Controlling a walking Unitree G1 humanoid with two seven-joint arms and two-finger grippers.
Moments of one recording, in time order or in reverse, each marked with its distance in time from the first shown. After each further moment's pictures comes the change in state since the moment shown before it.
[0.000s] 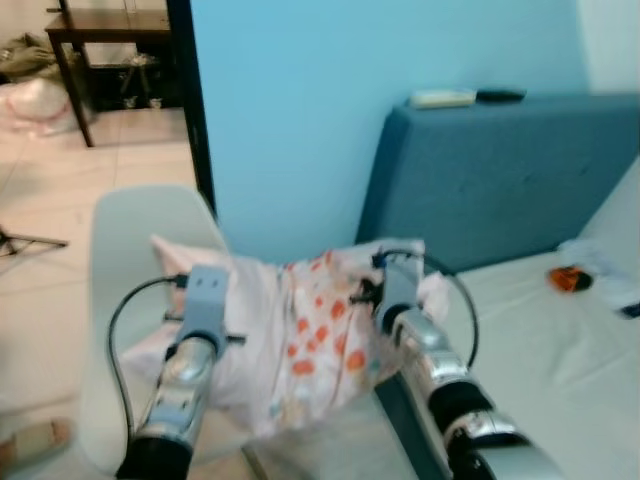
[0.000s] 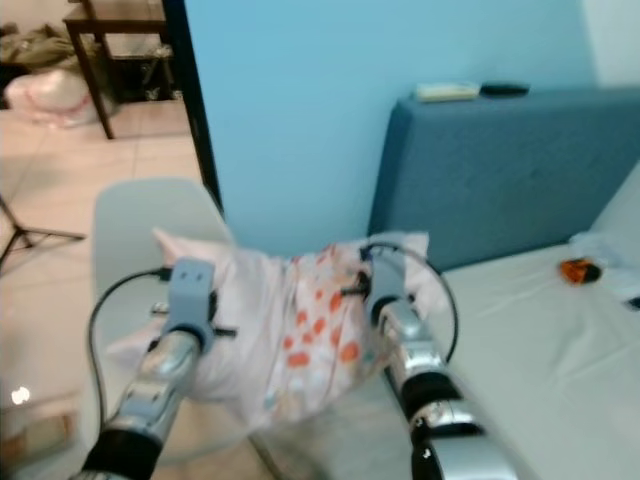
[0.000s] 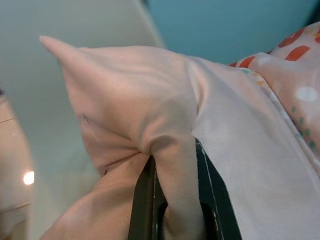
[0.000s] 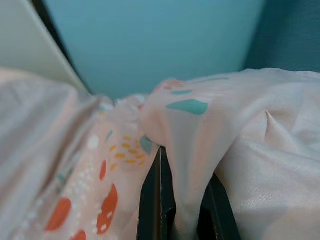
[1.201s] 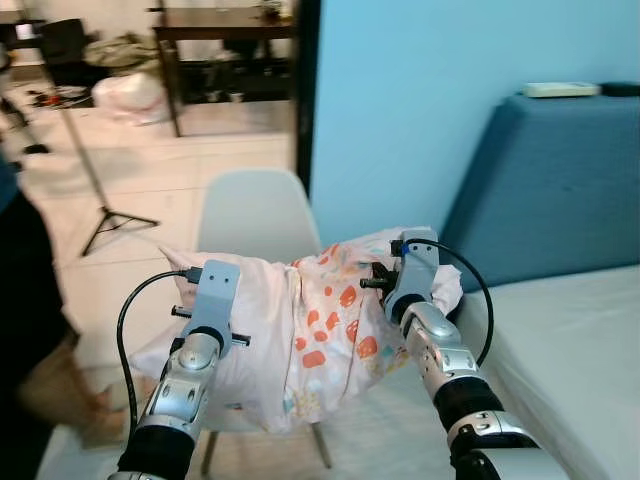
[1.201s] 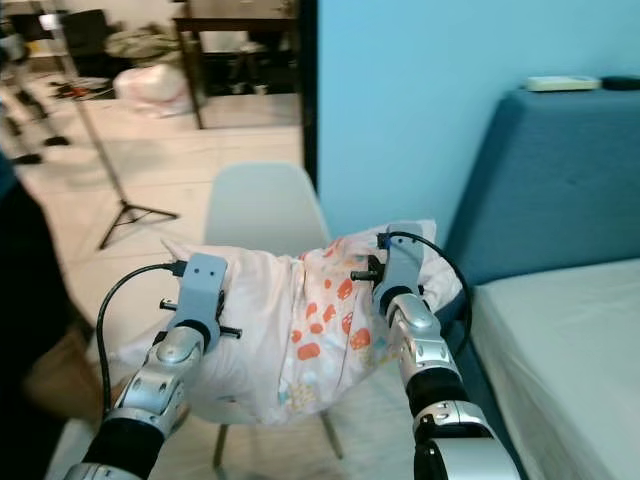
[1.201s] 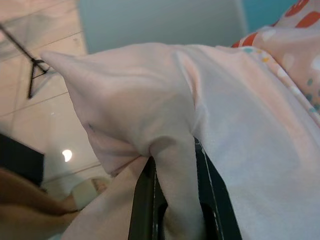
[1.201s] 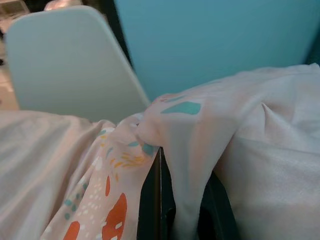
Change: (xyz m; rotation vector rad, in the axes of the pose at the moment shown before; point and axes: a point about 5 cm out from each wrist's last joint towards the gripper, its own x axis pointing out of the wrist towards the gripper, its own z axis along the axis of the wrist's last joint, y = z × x) left arm 0.003 -0.002 0.002 0.092 0.060 -0.031; right arm -0.002 -0.009 0.008 0.075 -0.064 -0.034
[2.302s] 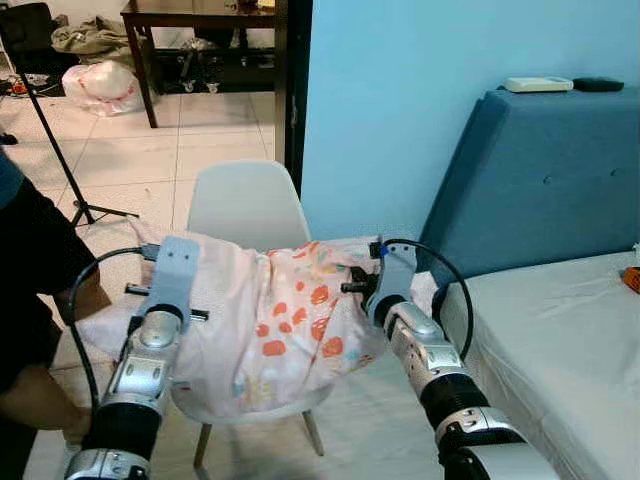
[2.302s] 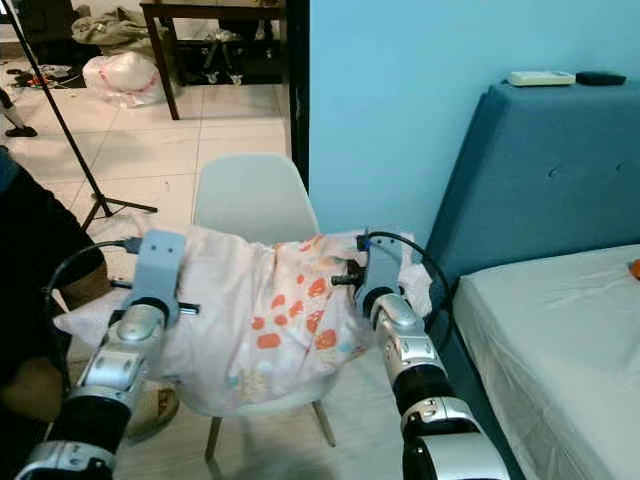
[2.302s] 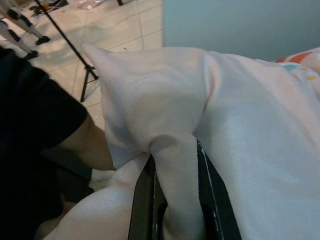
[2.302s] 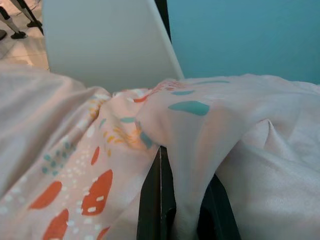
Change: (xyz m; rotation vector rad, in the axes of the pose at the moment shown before) left arm 0.004 0.062 0.019 0.065 -0.051 0.222; right arm 0.003 0.021 -0.007 -0.010 0.066 0.097
